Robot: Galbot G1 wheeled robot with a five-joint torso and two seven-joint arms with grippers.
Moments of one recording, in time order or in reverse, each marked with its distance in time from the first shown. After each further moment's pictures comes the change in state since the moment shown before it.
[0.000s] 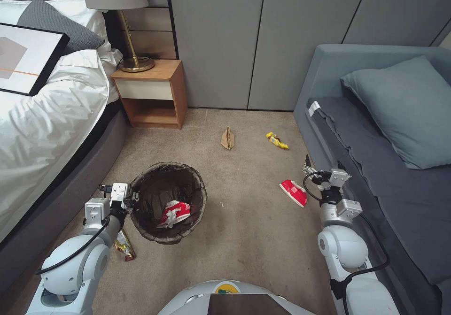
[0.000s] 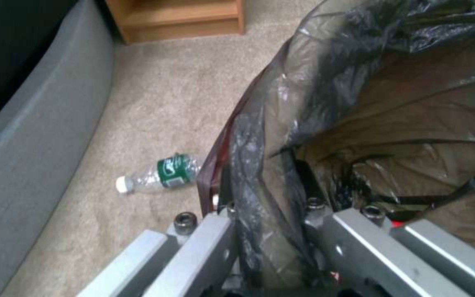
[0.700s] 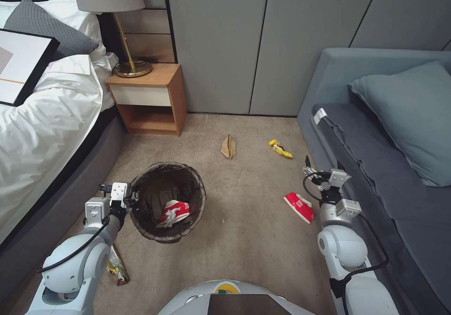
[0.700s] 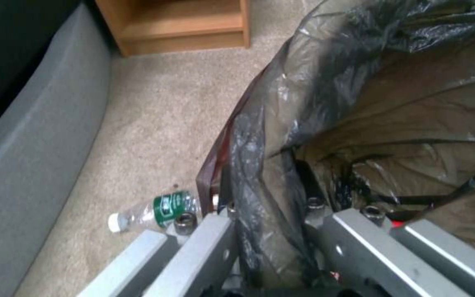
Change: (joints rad) left arm -0.010 -0.002 -0.001 0.013 0.004 0.000 0.000; right arm 0.005 -0.001 0.000 -0.014 0.002 0.000 -0.001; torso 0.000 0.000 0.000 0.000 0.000
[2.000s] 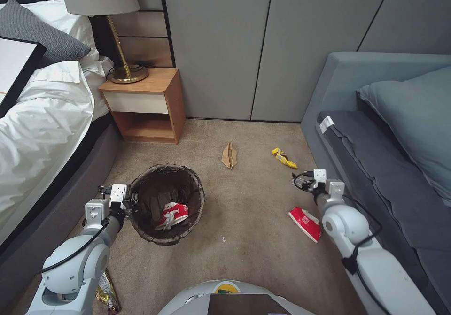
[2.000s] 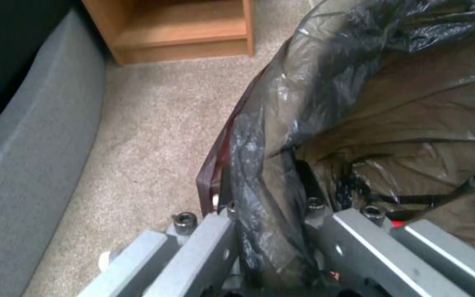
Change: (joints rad) left arm 0.012 0.003 -0.002 0.009 0.005 0.000 0.000; right arm 0.172 -0.341 -0.188 -0.115 0.373 -0.607 0.127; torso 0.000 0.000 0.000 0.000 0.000
